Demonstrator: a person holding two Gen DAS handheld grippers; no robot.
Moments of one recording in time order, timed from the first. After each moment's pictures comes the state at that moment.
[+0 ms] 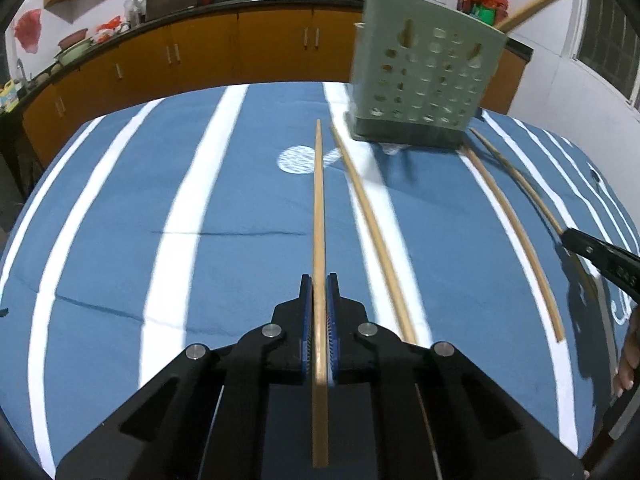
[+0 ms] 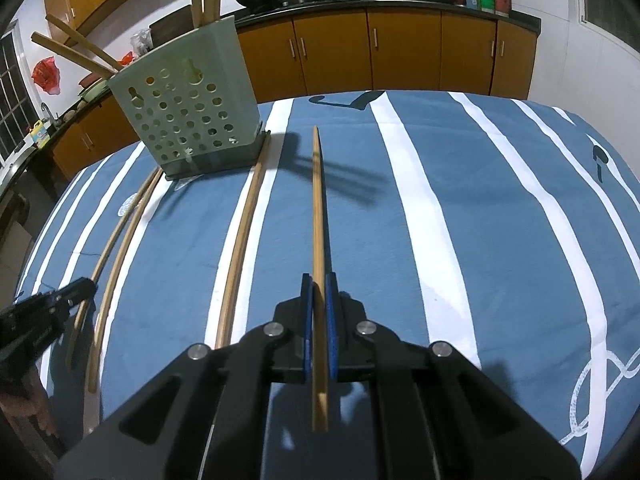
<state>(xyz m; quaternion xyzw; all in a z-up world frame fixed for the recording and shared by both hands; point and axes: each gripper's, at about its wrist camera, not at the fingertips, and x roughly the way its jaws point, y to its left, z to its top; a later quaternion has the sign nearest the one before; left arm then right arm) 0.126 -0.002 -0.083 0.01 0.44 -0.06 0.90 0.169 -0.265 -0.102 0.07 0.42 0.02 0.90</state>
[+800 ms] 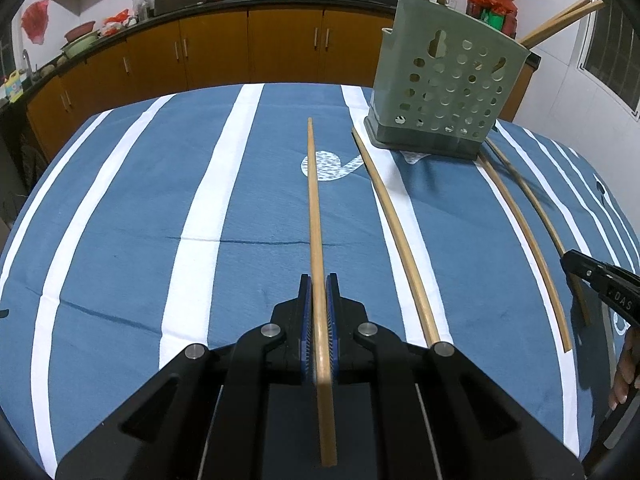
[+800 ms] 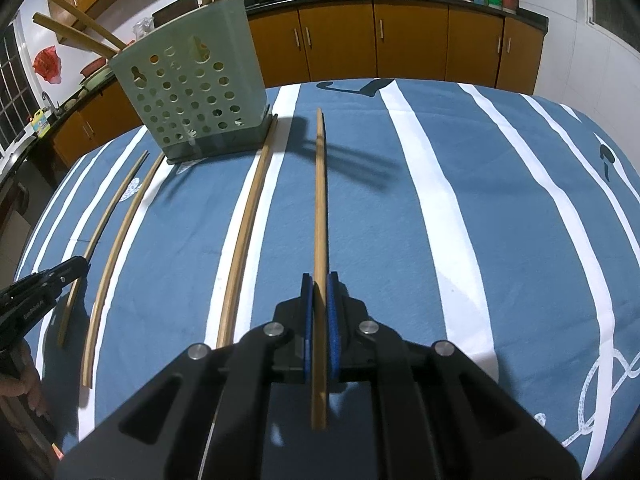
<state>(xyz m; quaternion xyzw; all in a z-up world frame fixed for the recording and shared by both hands) 0.134 0.012 -0.082 -0.01 0.44 -0.06 0.90 0.171 -0.257 -0.111 0.06 0.44 0.02 0.90</state>
